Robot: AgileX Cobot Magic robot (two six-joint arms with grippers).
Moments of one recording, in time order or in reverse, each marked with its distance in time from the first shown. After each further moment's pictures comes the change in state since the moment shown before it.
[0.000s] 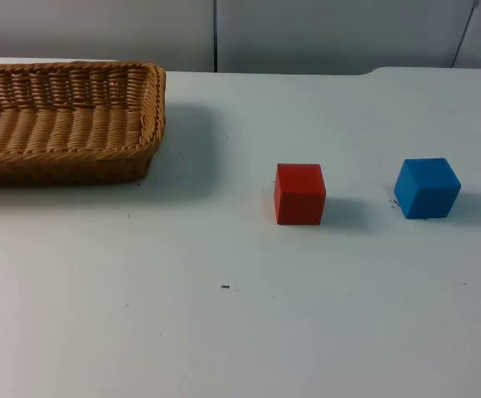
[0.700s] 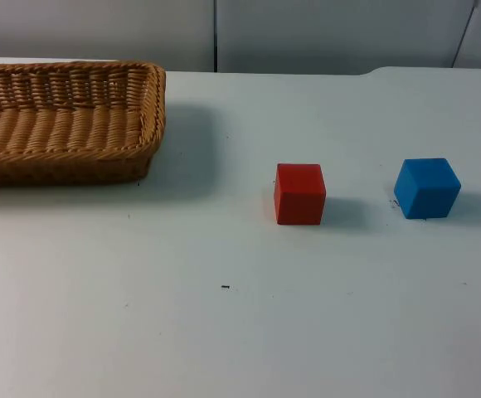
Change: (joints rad) right arm 0.000 0.336 -0.024 0.023 -0.267 -0.019; left arm 0.000 0.402 -0.070 -0.248 -0.477 0.000
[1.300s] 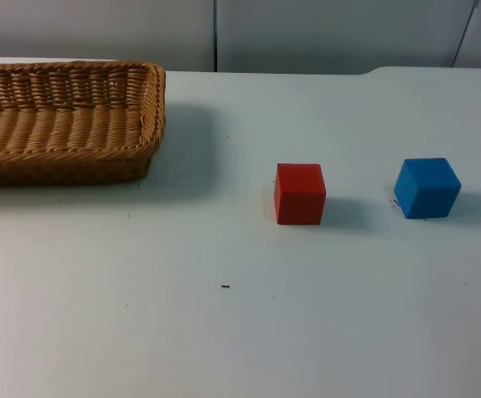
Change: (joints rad) right arm 0.000 0.230 0.000 0.031 -0.134 -0.026; left arm 0.000 0.526 -0.002 -0.532 -0.323 0.352
